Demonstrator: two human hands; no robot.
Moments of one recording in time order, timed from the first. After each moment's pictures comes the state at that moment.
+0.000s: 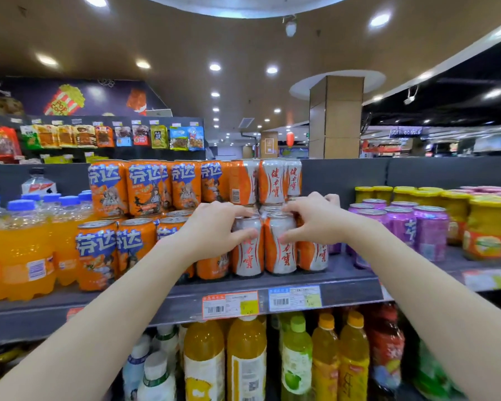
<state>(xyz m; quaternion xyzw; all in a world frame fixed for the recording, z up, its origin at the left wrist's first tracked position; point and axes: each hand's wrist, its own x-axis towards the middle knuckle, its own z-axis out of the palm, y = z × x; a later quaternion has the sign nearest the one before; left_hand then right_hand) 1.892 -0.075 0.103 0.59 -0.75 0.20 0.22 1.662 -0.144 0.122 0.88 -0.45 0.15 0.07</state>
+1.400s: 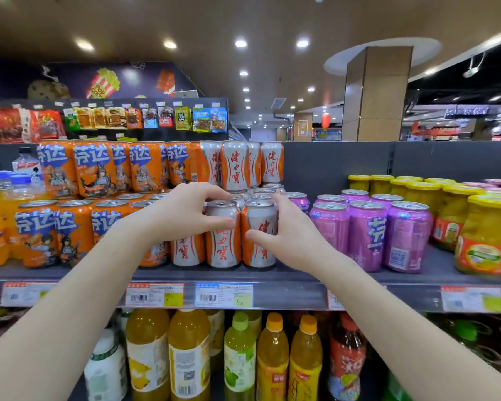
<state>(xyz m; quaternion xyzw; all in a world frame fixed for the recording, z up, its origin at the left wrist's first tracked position) 1.806 -0.093 0.117 0.66 -0.71 0.08 0.26 1.599 -0.181 0.068 0.85 -0.34 0.36 -0.19</state>
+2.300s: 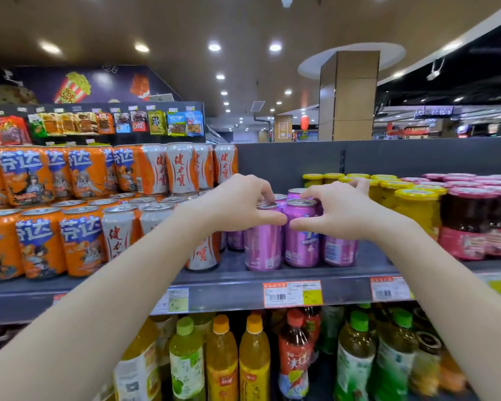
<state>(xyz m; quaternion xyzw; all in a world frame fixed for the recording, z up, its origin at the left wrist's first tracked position) 1.644 -0.166 0.133 0.62 -0.76 0.10 0.18 1.438 -0.224 0.117 0.86 -0.46 0.19 0.09</state>
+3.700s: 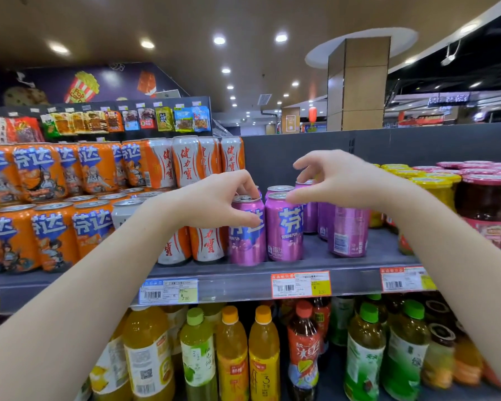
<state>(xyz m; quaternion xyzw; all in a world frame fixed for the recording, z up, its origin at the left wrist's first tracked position) 1.681 -0.139 0.131 0.63 -0.76 0.02 0.19 1.441 -0.216 0.144 0.88 -0.38 0.28 -0.08</state>
